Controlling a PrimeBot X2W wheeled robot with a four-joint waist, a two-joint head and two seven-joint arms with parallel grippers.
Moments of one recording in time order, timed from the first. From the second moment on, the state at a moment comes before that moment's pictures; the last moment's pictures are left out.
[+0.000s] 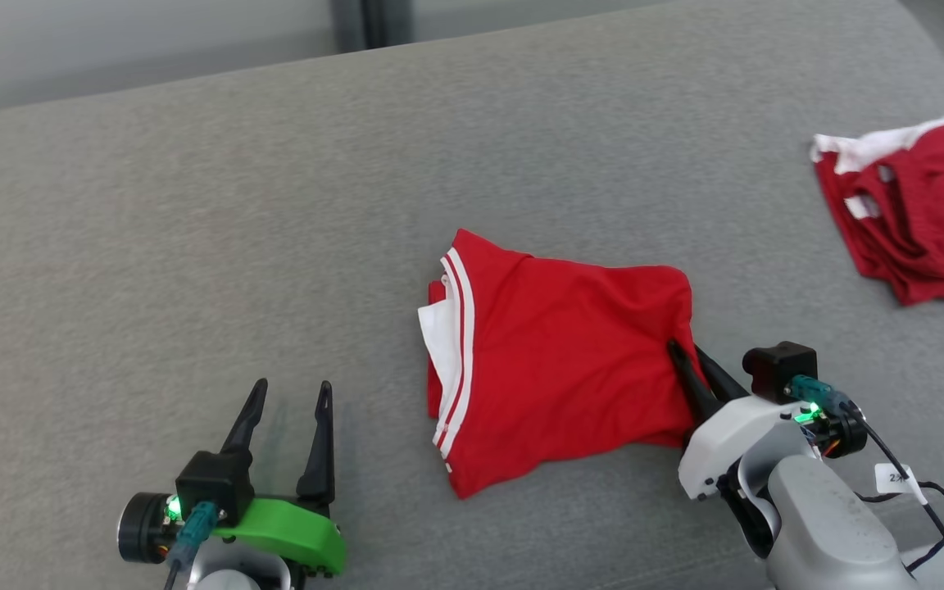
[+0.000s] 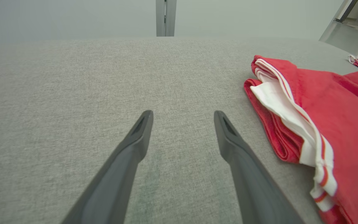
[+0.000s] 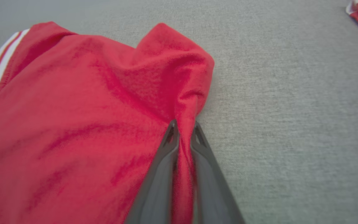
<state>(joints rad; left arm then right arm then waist) -0.09 0.05 -0.18 0.31 -0.17 -0.09 -0.26 -0.45 -0.05 0.14 0.79 0.21 0.13 -0.26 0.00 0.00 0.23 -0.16</state>
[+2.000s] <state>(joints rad) -0.28 0.08 -0.16 0.34 -0.11 -0.13 -0.27 -0.96 -0.12 -0.44 0.74 -0.36 0.13 -0.26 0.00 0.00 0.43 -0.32</state>
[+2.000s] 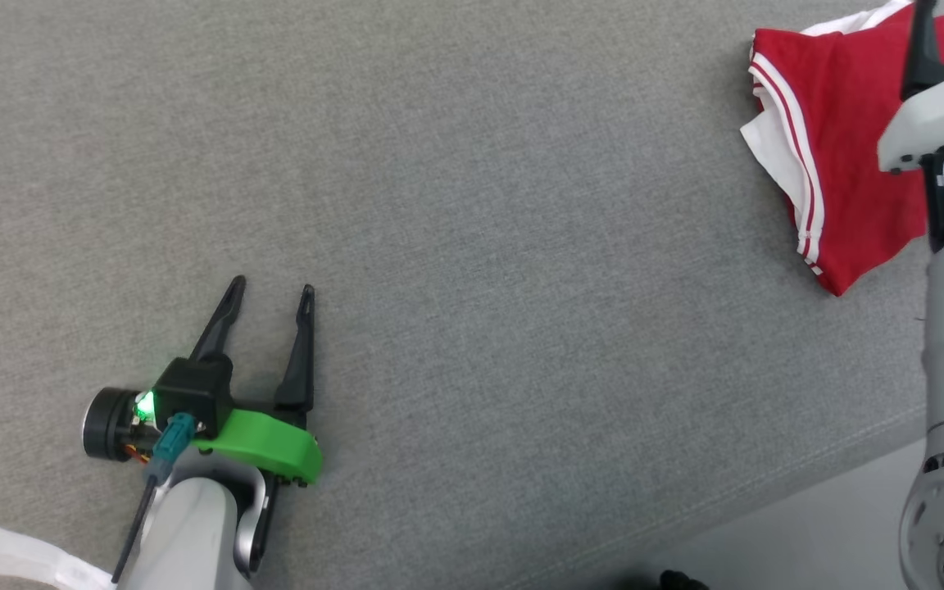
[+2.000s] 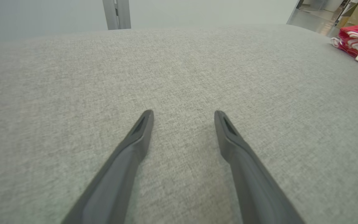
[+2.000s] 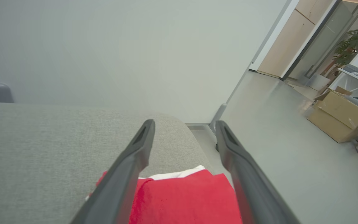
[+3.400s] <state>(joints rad) 0.00 0.05 -0.03 0.35 -0.18 -0.09 -0.26 -0.17 -0.05 -0.07 0.44 0.15 0.13 -0.26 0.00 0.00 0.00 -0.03</state>
